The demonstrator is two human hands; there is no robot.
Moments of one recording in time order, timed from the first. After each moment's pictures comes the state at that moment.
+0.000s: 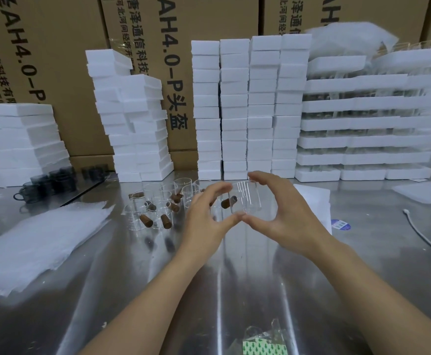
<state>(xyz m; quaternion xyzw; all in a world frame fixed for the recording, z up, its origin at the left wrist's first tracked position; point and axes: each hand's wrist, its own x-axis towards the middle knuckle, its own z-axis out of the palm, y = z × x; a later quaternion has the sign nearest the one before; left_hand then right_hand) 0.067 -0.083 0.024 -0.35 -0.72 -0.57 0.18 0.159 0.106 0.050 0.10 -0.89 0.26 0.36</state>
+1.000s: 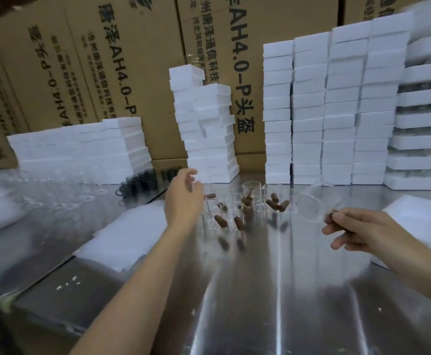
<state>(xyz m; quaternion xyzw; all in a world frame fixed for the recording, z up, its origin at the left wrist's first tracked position) -0.004 -0.236 0.076 -0.06 -0.81 -0.48 0.32 0.148 0.091 0.048 -0.03 -0.76 0.63 0.14</state>
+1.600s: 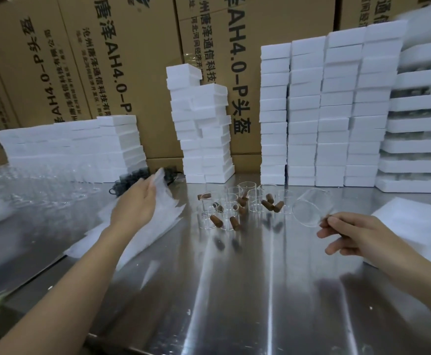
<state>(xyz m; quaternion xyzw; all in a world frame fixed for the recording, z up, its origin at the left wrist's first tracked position) -0.019 -0.342 0.082 -0.07 -0.93 -0.27 0.26 0.144 0.096 0.039 -0.05 -0.78 0.61 0.13</state>
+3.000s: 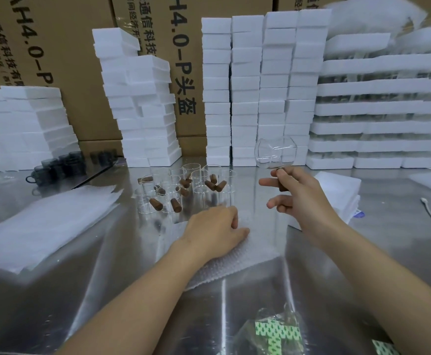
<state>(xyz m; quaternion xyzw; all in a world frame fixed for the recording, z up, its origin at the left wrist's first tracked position) 0.073 -0.099 0.017 -0.34 -0.93 -0.13 0.08 0.150 0.092 0.051 -0.06 -0.68 0.69 0.24</state>
